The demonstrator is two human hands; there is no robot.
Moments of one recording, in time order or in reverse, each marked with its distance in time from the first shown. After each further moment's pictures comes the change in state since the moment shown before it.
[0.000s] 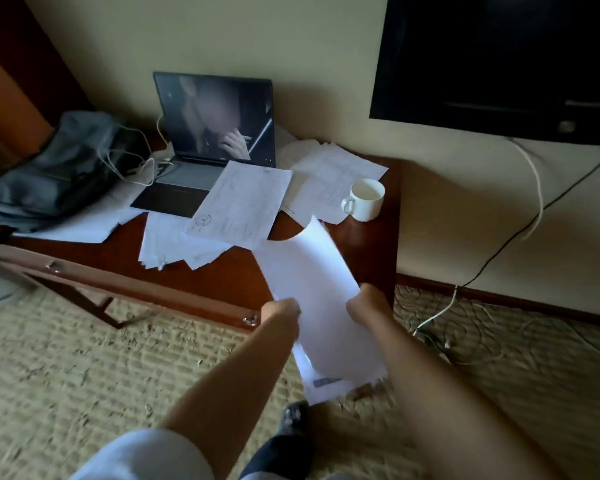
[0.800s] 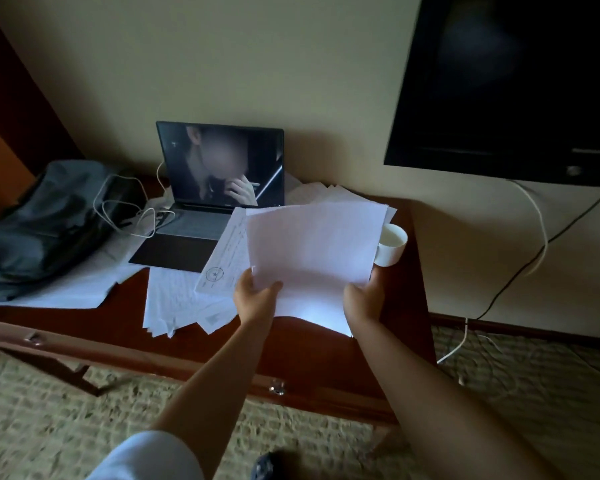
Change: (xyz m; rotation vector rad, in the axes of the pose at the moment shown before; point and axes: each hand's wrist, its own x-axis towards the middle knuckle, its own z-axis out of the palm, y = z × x) left_hand 0.109 0.062 -0.106 -0.477 0.168 0.438; right_hand 0.048 -0.135 0.029 0.894 0.482 -0.061
